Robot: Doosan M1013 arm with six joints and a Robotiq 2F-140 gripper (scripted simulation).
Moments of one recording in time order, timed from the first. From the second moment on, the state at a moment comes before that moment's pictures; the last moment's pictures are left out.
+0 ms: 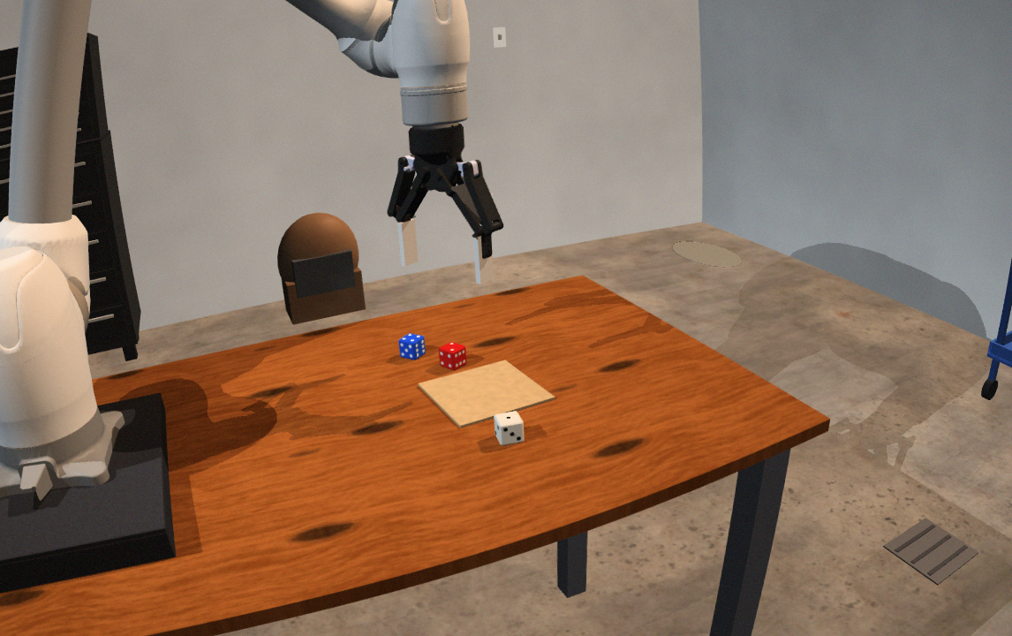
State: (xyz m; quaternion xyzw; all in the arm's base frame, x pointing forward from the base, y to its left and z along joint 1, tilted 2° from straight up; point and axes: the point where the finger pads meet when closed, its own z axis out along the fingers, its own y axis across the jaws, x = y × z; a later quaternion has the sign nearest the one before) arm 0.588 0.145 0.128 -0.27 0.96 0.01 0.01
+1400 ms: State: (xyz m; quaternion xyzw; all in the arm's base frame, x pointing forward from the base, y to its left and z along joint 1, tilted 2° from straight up) arm 0.589 0.146 0.108 -0.68 0.74 0.00 0.01
